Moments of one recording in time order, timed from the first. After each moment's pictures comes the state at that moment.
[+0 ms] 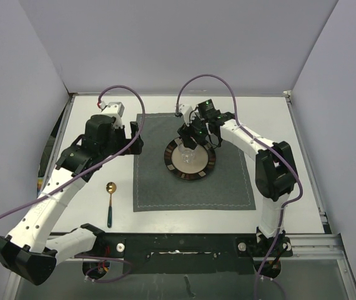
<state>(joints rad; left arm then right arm) -0.45 1.08 1.19 -0.69 -0.11 -0.36 0.49 1.93 1.55 -0.52 -0.33 -0.41</state>
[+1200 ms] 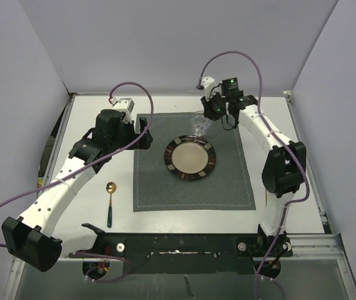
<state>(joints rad) -0.45 1.20 1.18 -0.56 -0.03 -0.36 0.35 1.93 1.71 -0.56 -0.31 -0.42</state>
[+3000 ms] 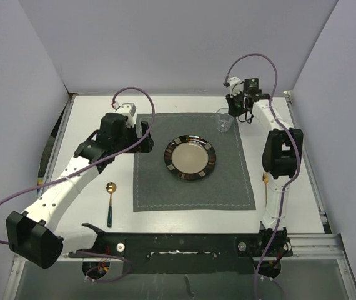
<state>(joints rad) -0.45 1.22 1.12 -0.52 -0.01 -0.39 0.07 2.22 1.93 -0.53 -0.27 -0.40</state>
